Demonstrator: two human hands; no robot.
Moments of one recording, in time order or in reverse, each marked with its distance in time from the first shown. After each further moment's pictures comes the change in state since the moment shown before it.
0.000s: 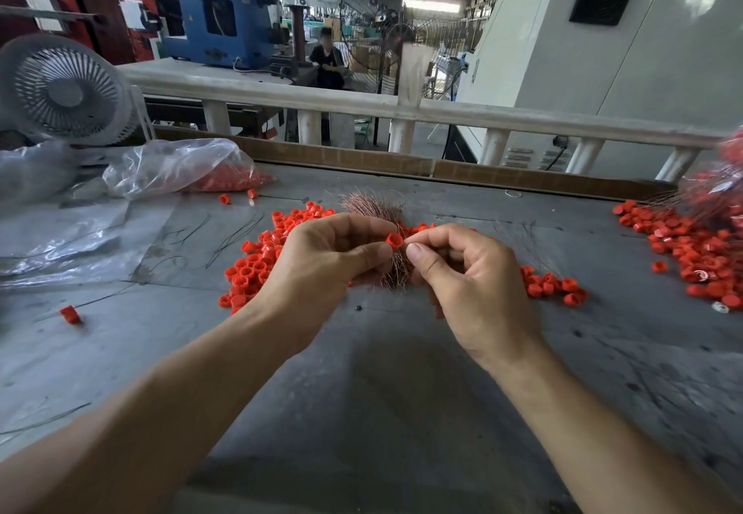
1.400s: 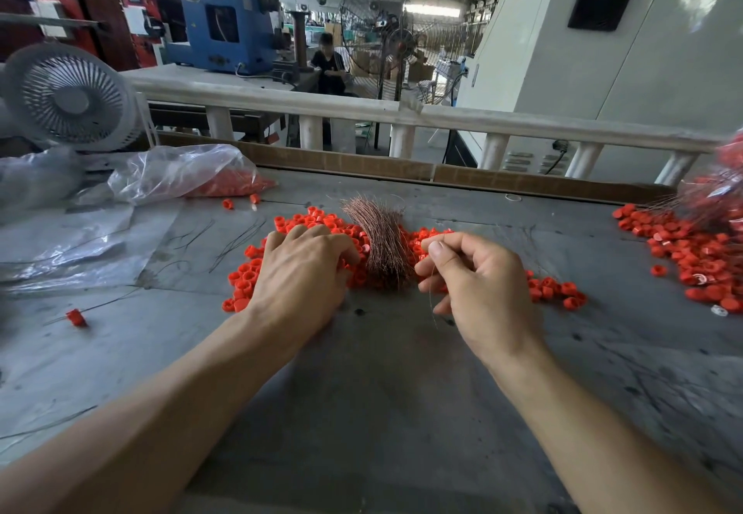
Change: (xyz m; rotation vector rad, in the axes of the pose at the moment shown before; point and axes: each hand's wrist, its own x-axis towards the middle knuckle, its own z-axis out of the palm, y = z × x) left_hand 0.017 -0.018 -0.026 1.383 0.143 0.274; right_hand 0.002 0.002 0.000 0.015 0.128 0.222
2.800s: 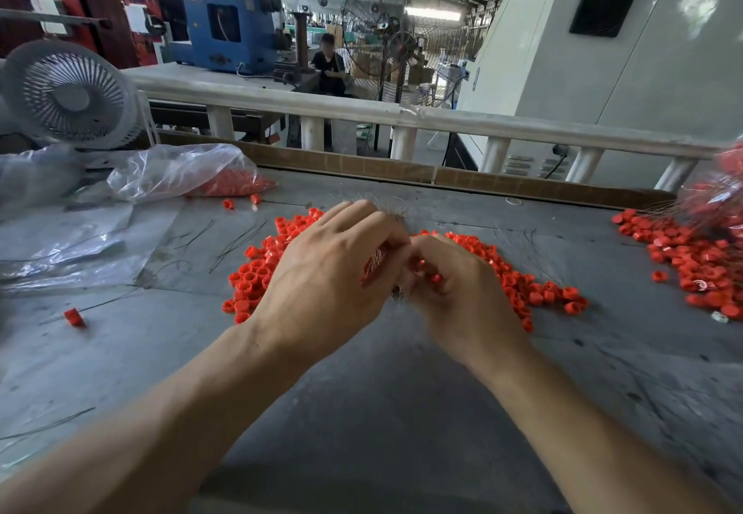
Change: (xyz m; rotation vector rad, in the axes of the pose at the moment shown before) left_hand -0.018 0.038 -0.035 -0.286 0.320 0.406; right_hand 0.000 -0.006 0.002 -0.392 -0.272 -0.446
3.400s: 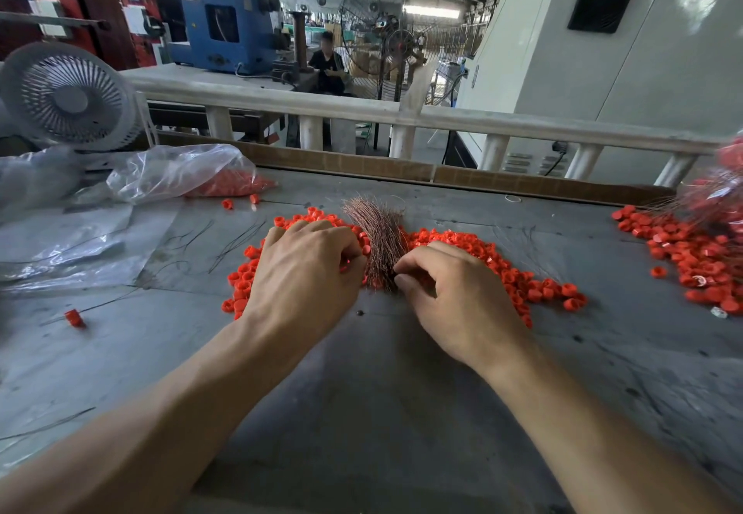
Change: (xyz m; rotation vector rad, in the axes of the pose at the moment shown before) left_hand -0.006 -0.023 0.010 0.224 -0.149 -0.378; right_hand -0.001 0.012 0.003 -0.318 -0.017 0.065
